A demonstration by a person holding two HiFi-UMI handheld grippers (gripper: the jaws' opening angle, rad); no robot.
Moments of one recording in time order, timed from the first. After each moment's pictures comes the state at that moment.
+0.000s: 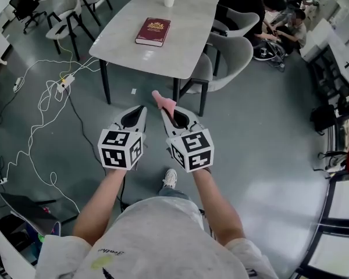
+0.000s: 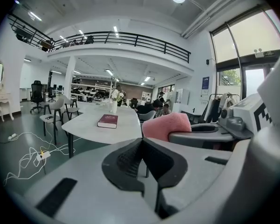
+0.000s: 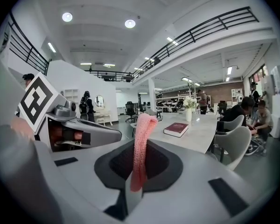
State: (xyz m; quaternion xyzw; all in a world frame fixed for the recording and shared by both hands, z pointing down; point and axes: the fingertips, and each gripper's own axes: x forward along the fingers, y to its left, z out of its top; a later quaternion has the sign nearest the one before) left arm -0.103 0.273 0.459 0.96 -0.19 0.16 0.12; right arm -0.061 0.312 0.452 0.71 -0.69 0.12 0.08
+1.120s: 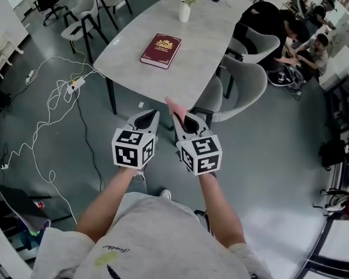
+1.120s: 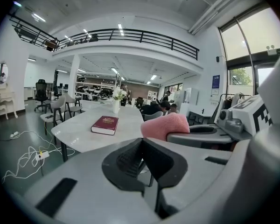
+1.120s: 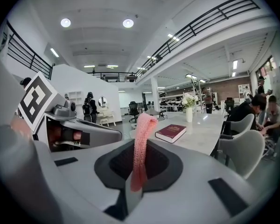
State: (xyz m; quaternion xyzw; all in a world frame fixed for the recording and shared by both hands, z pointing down) left arm 0.043 0.203 0.468 0.95 -0.23 0.17 0.13; right arm 0.087 0.237 0.462 0.68 -0.72 0.13 0.07
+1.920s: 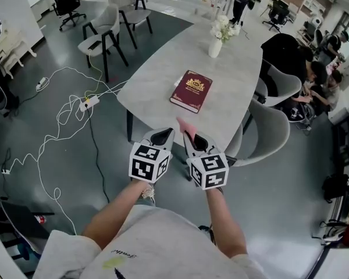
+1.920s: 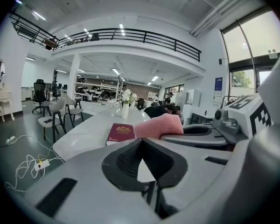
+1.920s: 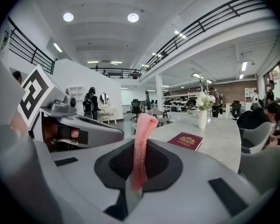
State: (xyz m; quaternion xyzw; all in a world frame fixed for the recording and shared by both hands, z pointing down) left arm 0.033 0.034 0.462 0.95 -0.22 0.17 0.13; right arm 0.069 0.057 0.460 0.66 -0.73 0.12 0.10
